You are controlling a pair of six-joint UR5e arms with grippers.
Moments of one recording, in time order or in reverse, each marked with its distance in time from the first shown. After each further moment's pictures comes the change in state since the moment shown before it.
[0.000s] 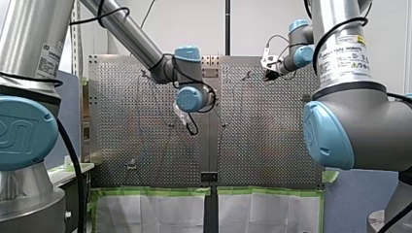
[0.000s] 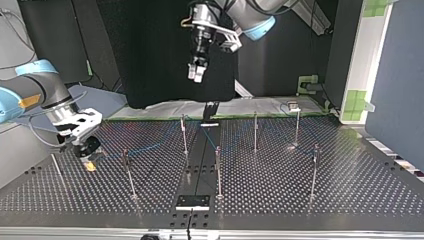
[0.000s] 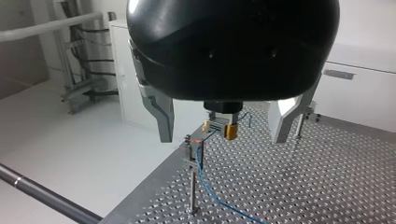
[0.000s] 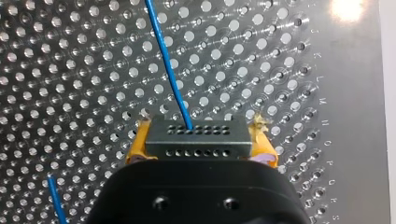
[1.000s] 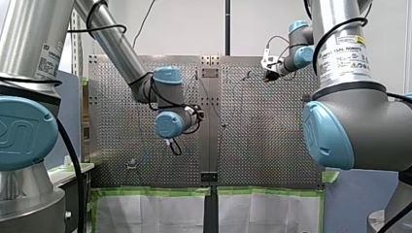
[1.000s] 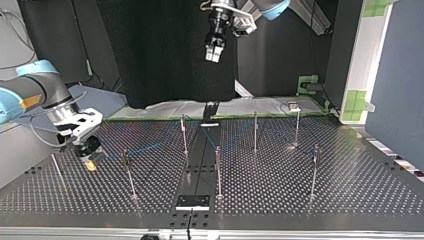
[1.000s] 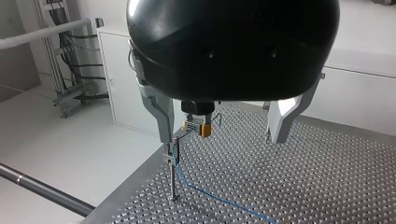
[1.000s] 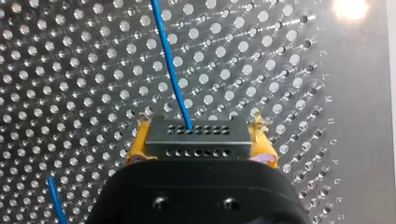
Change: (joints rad) left arm 0.000 0.000 -0.258 0.258 0.000 0.028; right arm -0.001 0.004 0.000 0.003 0.000 -0.001
